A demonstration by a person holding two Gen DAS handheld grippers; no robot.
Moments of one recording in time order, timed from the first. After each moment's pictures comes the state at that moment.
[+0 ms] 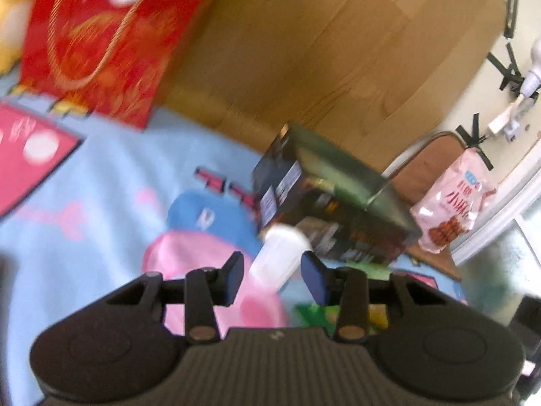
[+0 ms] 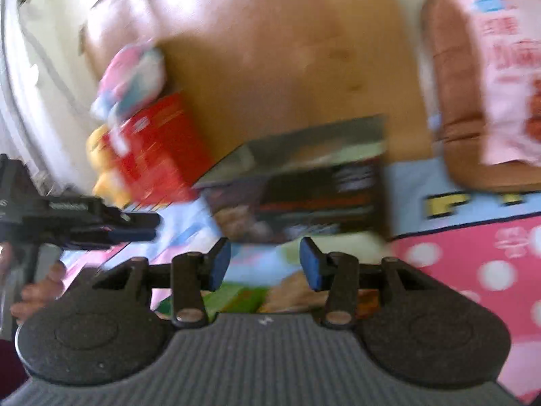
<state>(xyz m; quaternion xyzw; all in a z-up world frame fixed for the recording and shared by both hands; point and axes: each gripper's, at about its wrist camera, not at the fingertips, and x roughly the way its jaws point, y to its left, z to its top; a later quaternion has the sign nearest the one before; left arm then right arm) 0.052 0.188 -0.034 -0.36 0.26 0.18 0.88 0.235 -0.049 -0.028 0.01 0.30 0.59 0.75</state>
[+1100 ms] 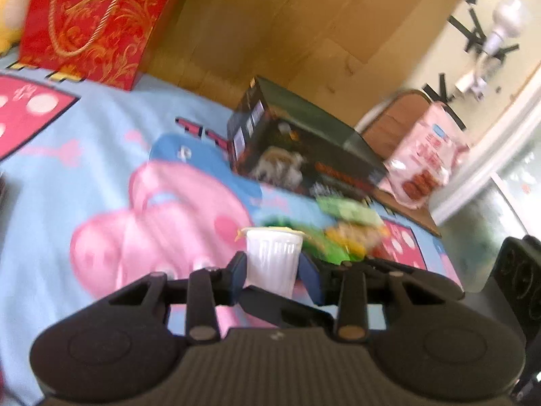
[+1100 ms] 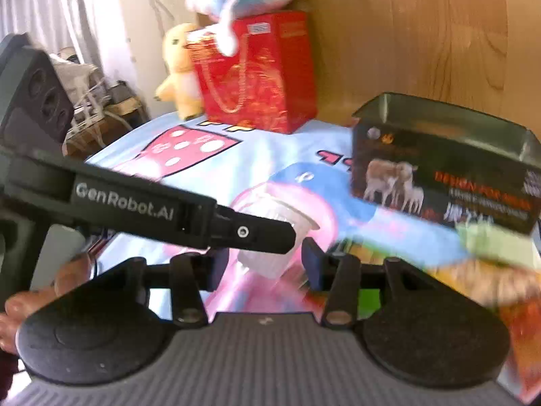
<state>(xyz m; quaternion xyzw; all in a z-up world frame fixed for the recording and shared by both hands) 0.009 0.126 -0.033 -0.34 0.29 0.15 0.88 0.122 -0.001 -0.034 -0.14 0.28 0.66 0.68</state>
